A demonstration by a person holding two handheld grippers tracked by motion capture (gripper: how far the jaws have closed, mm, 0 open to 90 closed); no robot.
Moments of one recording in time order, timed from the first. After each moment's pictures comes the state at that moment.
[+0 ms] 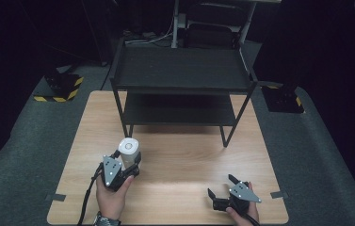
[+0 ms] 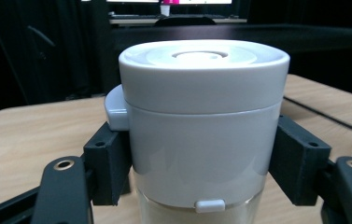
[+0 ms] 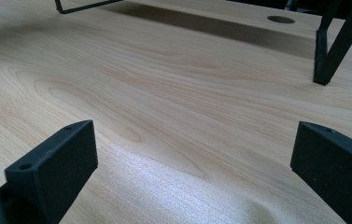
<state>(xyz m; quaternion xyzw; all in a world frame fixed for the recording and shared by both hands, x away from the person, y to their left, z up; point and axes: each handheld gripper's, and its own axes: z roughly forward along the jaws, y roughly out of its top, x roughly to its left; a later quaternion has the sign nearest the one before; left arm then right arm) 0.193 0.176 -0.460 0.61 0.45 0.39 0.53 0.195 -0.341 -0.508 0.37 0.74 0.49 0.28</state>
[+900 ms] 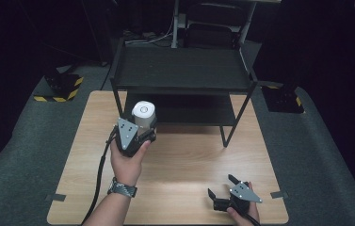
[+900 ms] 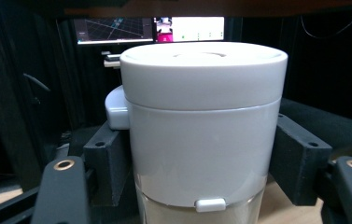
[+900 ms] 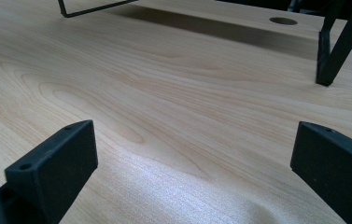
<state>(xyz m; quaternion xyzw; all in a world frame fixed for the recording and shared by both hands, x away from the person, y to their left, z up) 0.254 0.139 -0.383 0.59 0.42 0.42 0.55 0.196 -0.344 -0.509 0.37 0.74 0.49 0.27</state>
